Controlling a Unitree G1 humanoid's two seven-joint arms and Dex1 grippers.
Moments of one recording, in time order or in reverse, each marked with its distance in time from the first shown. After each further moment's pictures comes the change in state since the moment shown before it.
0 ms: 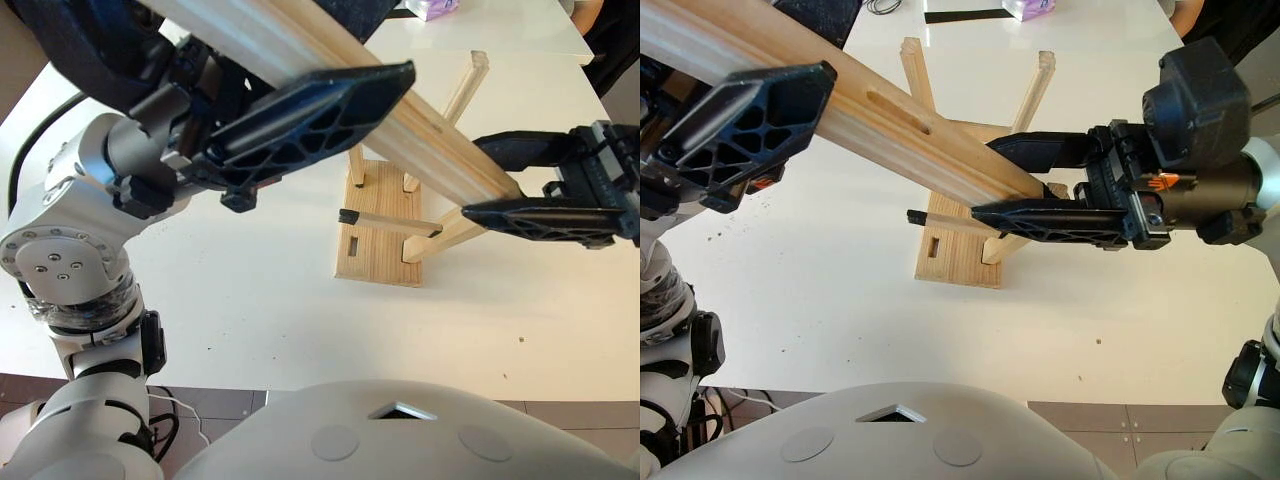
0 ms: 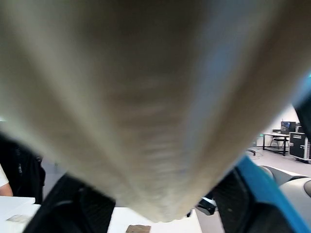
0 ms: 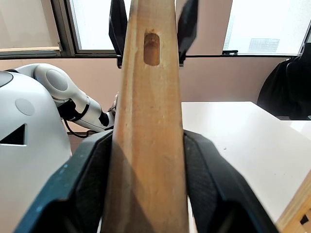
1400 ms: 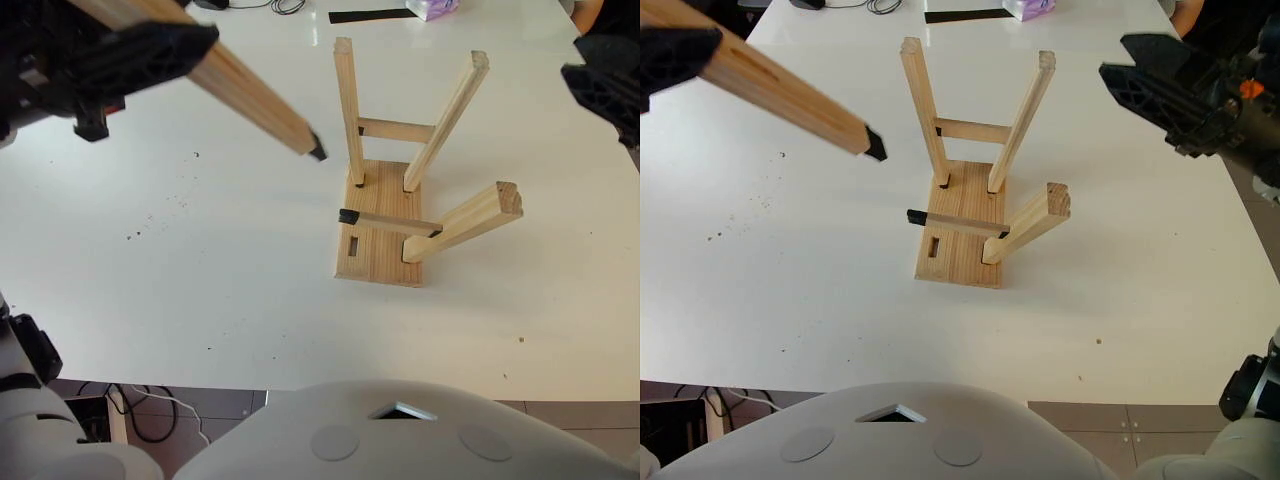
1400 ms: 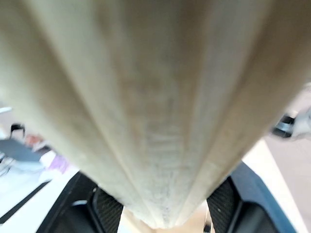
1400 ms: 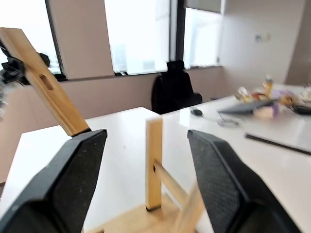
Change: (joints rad) left arm 0.044 0.449 0.195 0.354 0.471 -0.007 -0.521; right arm 0.134 0.030 -0.143 0.343 -0.305 -0.126 -0.047
